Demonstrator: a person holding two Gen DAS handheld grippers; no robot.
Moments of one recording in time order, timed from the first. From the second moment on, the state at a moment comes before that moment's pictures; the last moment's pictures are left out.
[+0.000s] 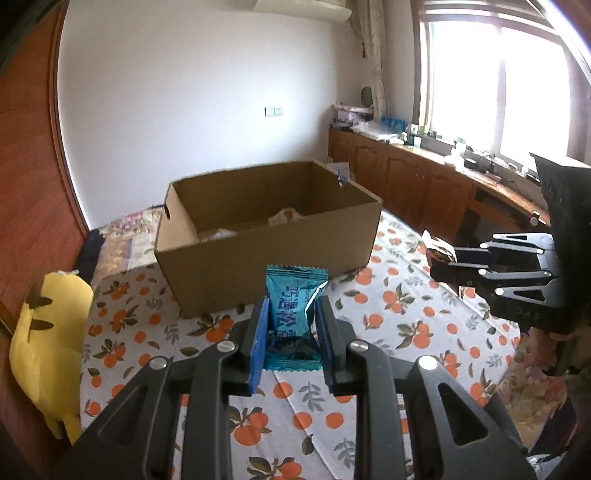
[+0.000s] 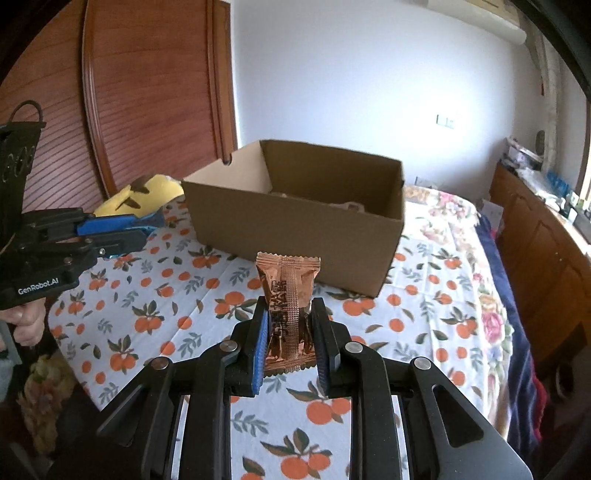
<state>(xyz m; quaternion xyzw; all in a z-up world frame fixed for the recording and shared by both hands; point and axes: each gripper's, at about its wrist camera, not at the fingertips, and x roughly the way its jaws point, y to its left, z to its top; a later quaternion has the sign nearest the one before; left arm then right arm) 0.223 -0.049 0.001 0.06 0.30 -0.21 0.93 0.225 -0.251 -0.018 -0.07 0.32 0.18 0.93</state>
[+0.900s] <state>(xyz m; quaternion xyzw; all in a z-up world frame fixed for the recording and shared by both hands) 0.279 -0.047 0.036 0.08 0.26 -0.19 0.94 0.269 -0.241 0.025 -0.08 0.28 0.20 0.94</state>
